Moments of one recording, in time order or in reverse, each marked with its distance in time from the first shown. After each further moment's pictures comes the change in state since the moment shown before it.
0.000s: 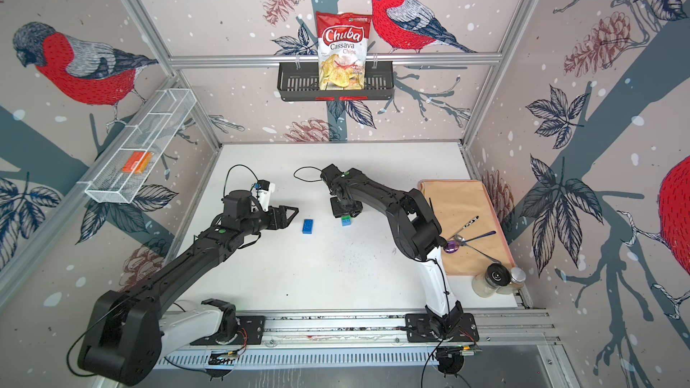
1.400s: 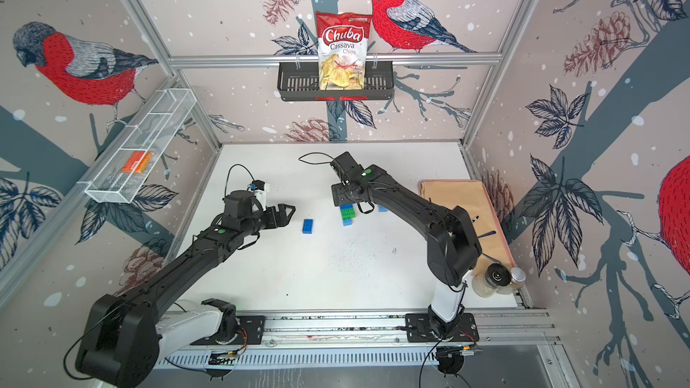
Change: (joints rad) left arm -0.056 -0.008 0.021 -0.084 -0.209 -0.092; right arm -0.010 -0.420 -0.168 0.135 0.049 -0.026
